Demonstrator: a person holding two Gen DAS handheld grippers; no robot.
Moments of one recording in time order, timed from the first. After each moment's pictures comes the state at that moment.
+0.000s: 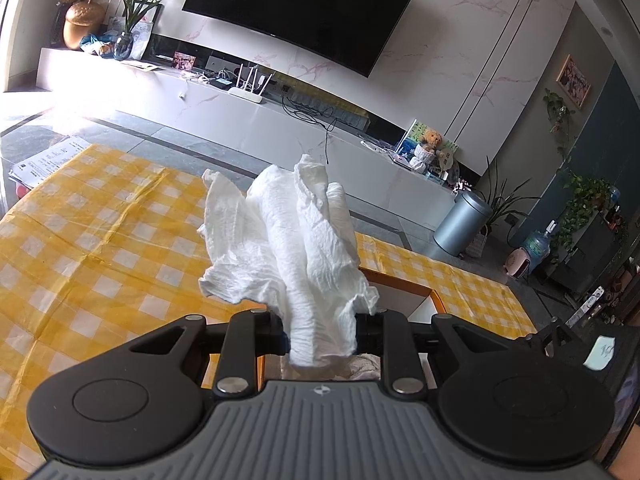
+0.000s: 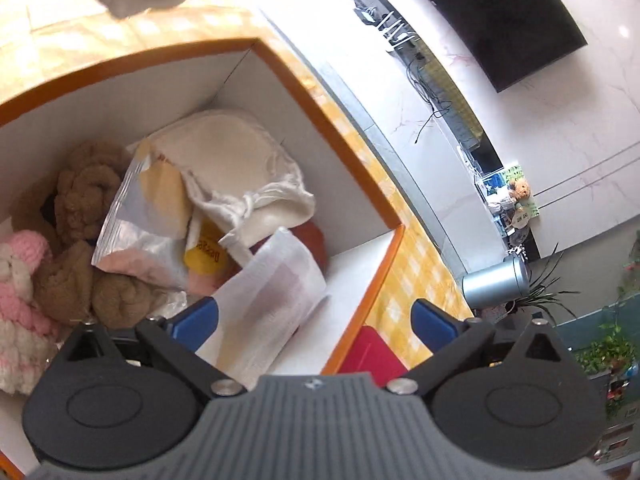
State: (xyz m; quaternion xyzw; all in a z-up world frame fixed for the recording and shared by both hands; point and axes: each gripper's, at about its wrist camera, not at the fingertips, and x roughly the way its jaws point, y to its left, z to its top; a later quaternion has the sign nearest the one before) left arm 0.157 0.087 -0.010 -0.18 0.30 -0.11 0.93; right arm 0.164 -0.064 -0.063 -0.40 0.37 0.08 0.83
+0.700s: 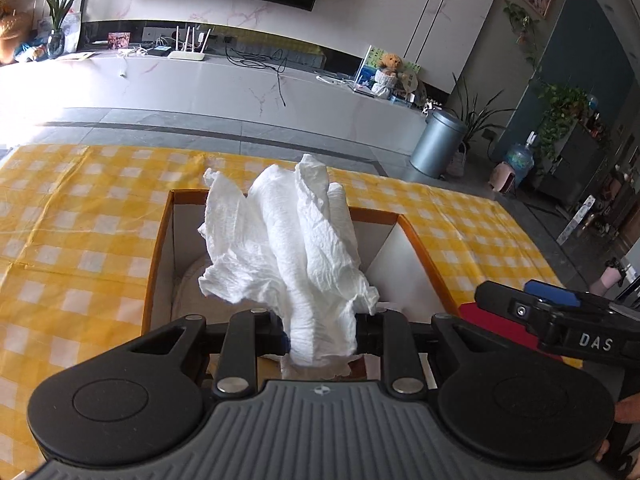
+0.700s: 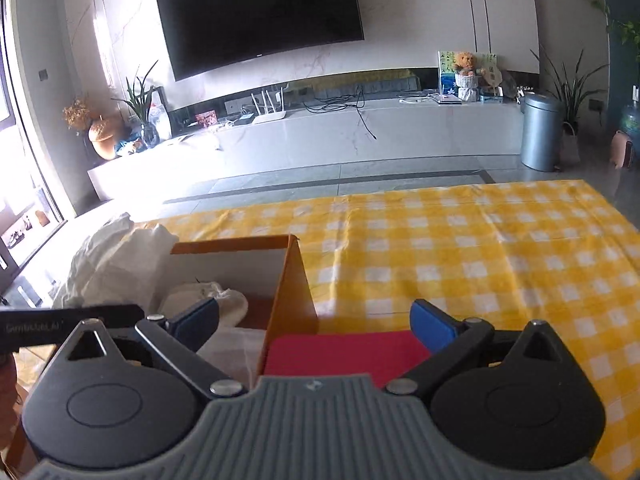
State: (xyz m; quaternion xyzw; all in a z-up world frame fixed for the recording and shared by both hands) left arm 0.200 0.005 -0.045 -0.08 0.37 -0.17 0.91; right arm 0.177 -0.199 -0.054 0.07 0.31 0.06 0.95
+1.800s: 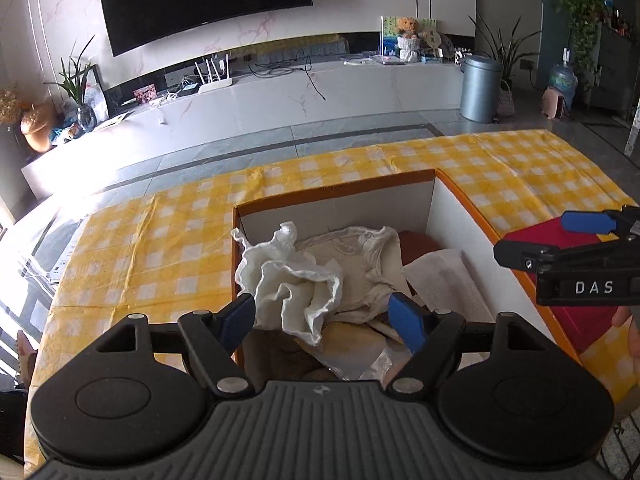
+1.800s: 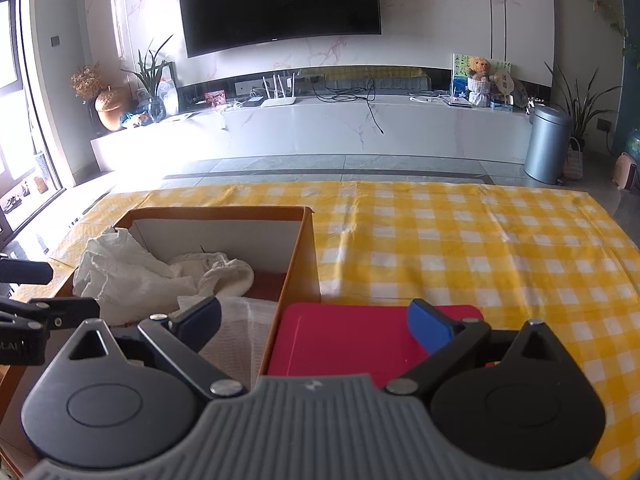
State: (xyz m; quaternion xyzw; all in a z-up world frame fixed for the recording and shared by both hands) left arm 0.157 -0.013 -0.012 0.09 0.36 -0.10 0.92; right arm 0.165 -0.193 -0.060 0.04 0.32 0.07 0.94
